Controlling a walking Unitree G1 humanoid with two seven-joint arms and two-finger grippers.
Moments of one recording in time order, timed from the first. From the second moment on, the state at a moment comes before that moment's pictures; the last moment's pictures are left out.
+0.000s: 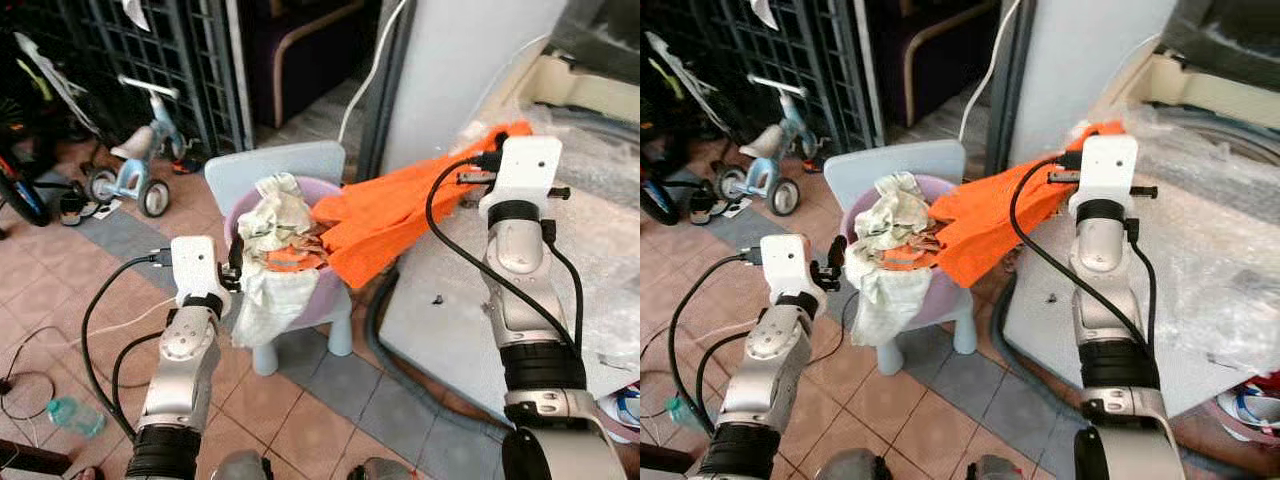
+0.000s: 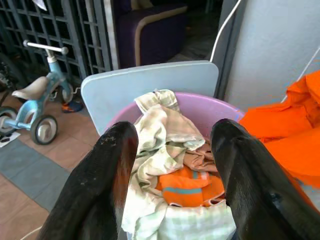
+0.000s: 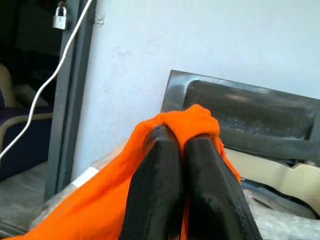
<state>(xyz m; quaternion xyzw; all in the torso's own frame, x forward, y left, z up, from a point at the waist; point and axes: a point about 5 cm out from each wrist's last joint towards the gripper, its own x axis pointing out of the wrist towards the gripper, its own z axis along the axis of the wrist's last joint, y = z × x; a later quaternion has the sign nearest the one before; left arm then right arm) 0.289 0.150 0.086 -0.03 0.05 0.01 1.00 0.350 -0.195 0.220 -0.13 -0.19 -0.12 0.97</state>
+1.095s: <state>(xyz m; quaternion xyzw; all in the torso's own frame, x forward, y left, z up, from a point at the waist) 0.289 0.145 0.085 -0.03 0.04 0.00 1.00 0.393 -0.167 0.385 -0.20 -0.38 0.05 0.90</state>
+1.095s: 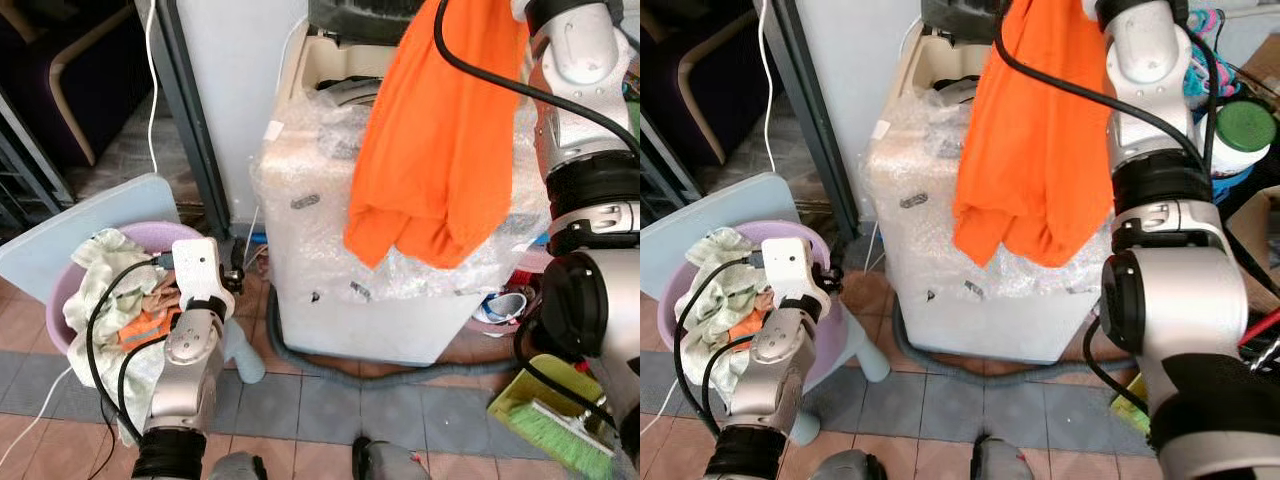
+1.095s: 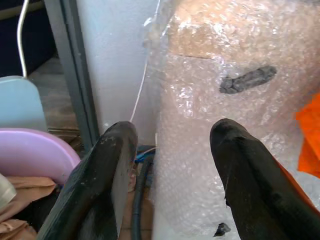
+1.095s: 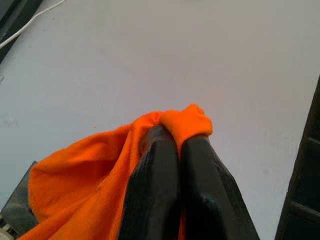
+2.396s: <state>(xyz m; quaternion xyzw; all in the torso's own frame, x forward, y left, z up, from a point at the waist) 0.292 0.125 0.090 -0.05 0.04 -0.02 1.00 0.400 -0.147 0.351 -0.24 -0.33 0.17 0.90</state>
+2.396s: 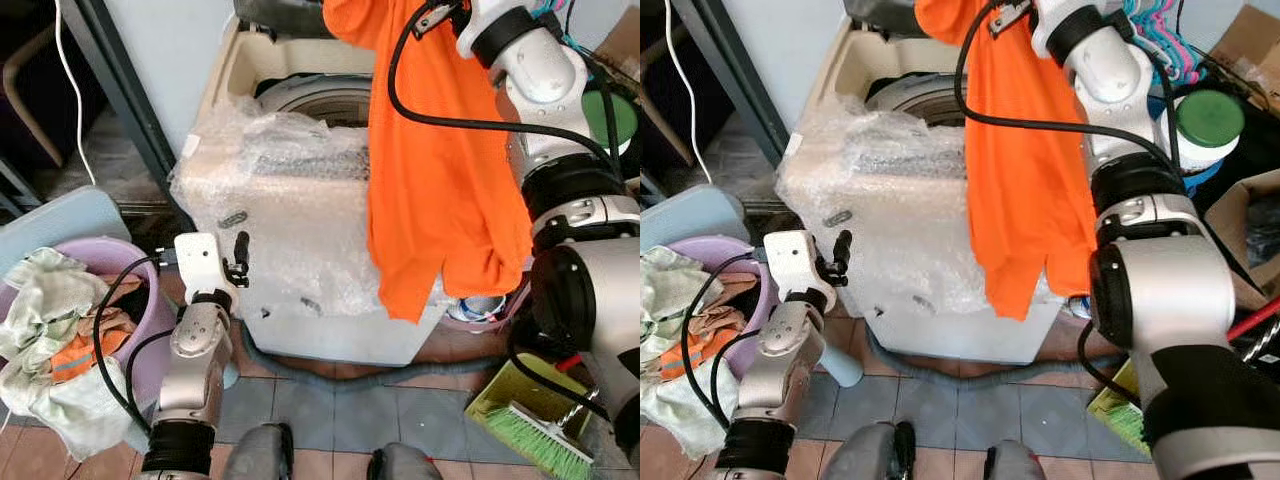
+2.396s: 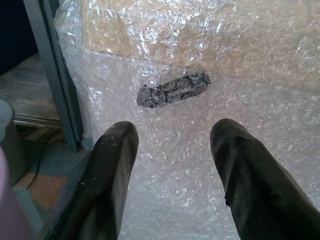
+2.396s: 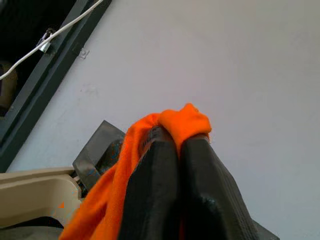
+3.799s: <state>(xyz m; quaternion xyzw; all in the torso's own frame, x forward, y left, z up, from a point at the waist) 0.293 0.136 0.090 -0.04 0.03 -0.01 1.00 0.411 -0.154 0.317 -0.17 -0.26 0.10 0.94</state>
